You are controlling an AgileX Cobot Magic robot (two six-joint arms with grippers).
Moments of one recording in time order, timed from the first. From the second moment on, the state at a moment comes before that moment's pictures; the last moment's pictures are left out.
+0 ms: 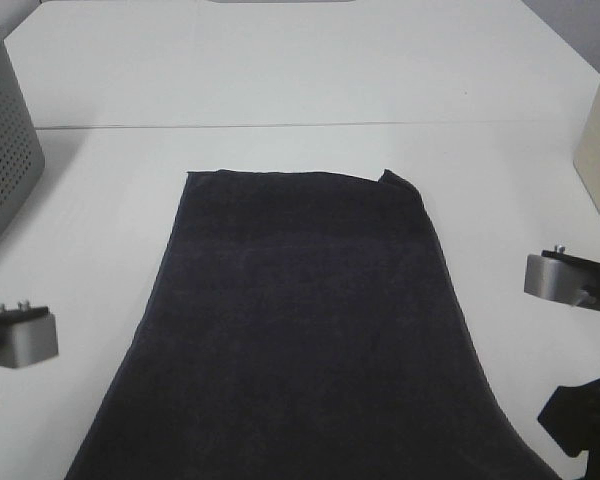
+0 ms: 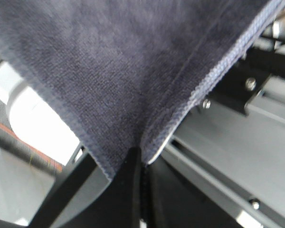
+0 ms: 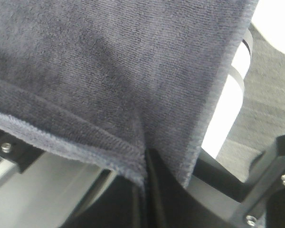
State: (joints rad) left arm -0.47 1.32 -0.58 -0.65 1.18 0.40; right arm 0.34 1.23 -0.58 0.43 1.19 -0.04
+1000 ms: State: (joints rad) left arm -0.58 1.59 -0.64 -0.60 1.12 0.33; right arm 0.34 1.45 -0.58 0.42 1.21 -0.13
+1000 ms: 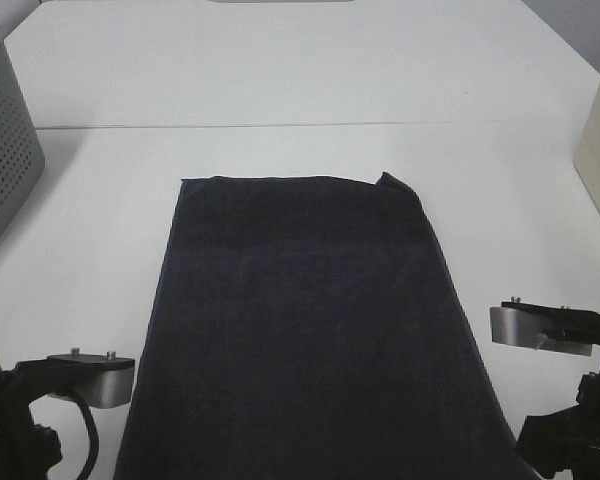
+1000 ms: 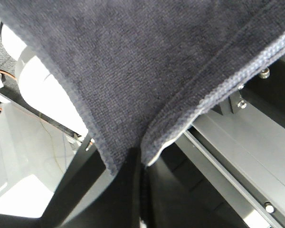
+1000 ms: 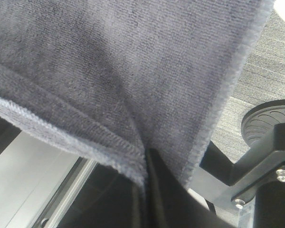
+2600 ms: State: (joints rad) left arm -0.59 1.71 -1.16 -0.55 1.11 0.28; right arm 0.26 1.46 -0.95 0.25 1.15 -0.12
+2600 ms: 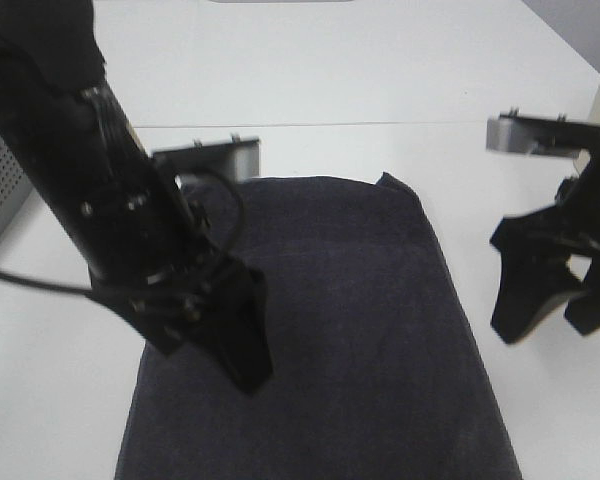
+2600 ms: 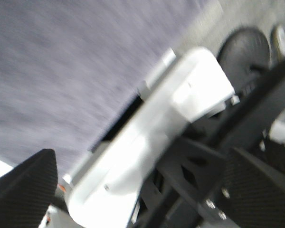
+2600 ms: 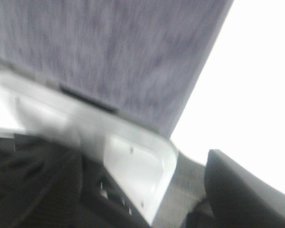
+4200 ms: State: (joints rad) left arm -0.02 2.62 -2.17 -0.79 1.12 0.46; right arm -0.01 2.71 -2.37 0.64 1.21 -0.36
